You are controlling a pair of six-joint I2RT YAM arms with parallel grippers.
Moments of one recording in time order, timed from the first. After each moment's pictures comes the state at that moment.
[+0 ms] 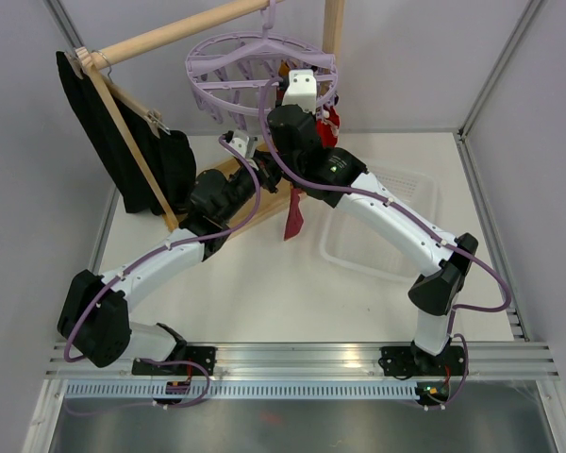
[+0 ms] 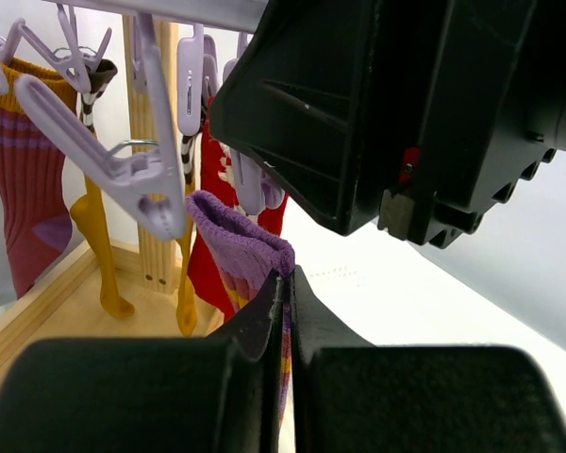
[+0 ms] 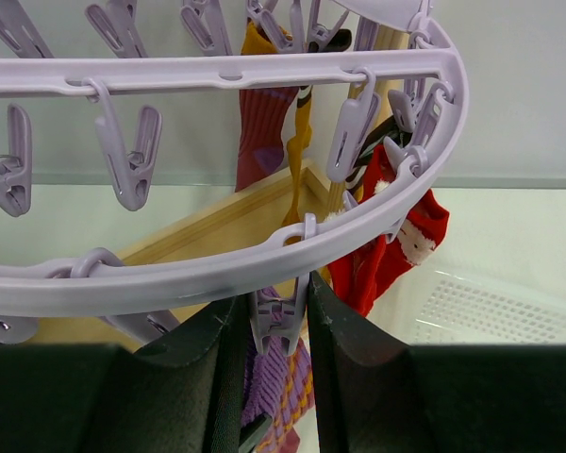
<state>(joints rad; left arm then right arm) -0.60 1.37 0.95 0.67 0.13 -0.21 0.89 1.85 2.09 -0.47 0.89 0.19</state>
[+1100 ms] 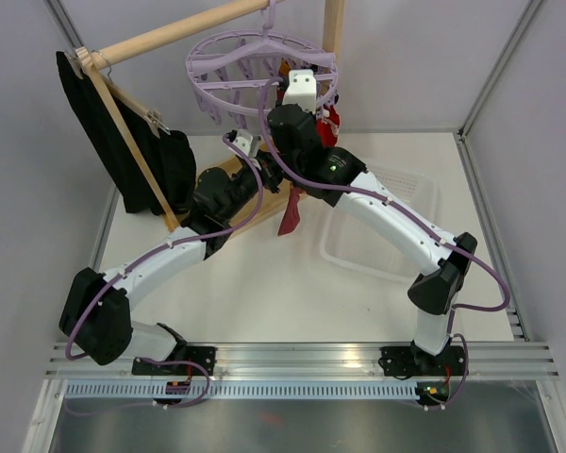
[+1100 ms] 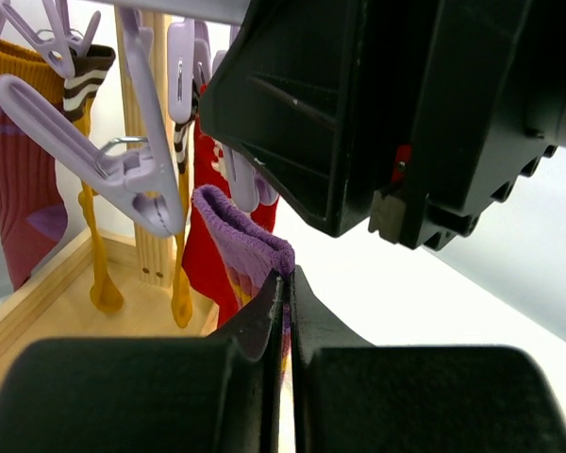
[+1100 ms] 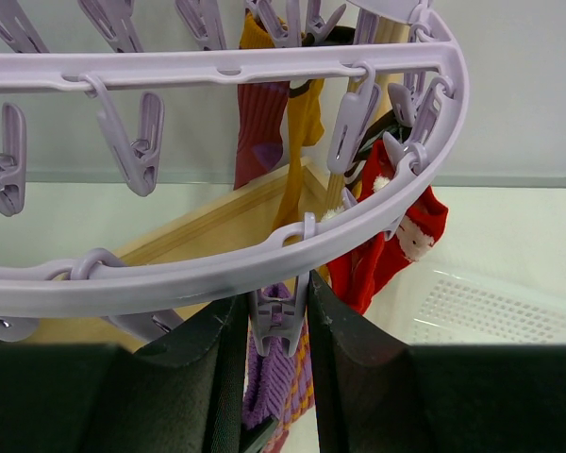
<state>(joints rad) -0.61 1.38 0.97 0.65 0.13 -0.21 0.88 1.86 2.09 -0.47 0.89 0.19</state>
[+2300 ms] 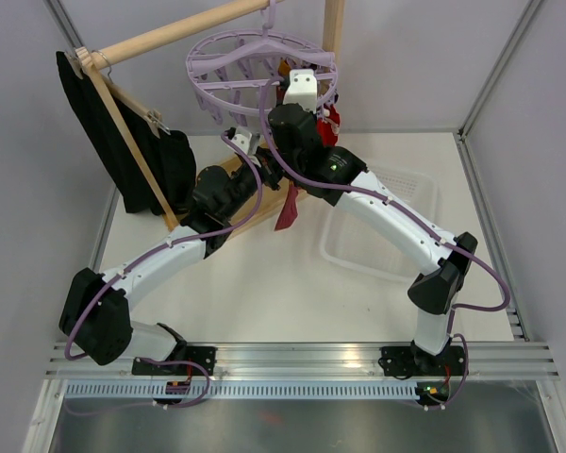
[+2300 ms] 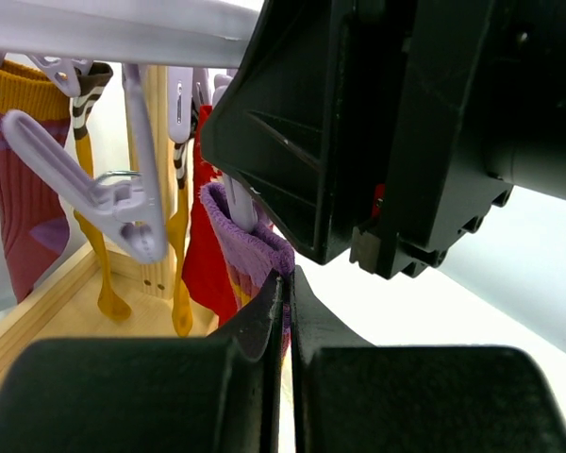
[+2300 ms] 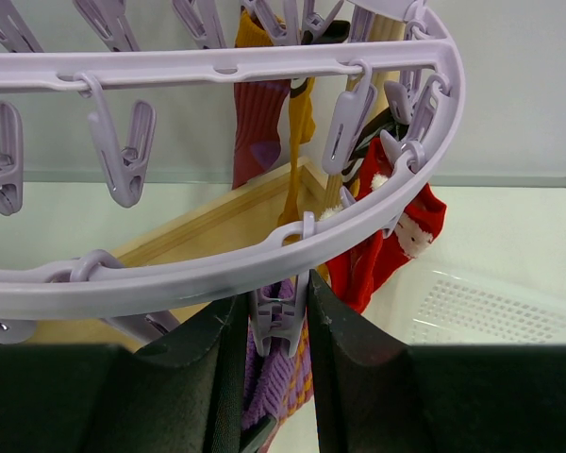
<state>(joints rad) -0.61 1.38 0.99 0.64 0.12 -0.21 0.87 1.86 2.09 -0.47 0.89 0.19</state>
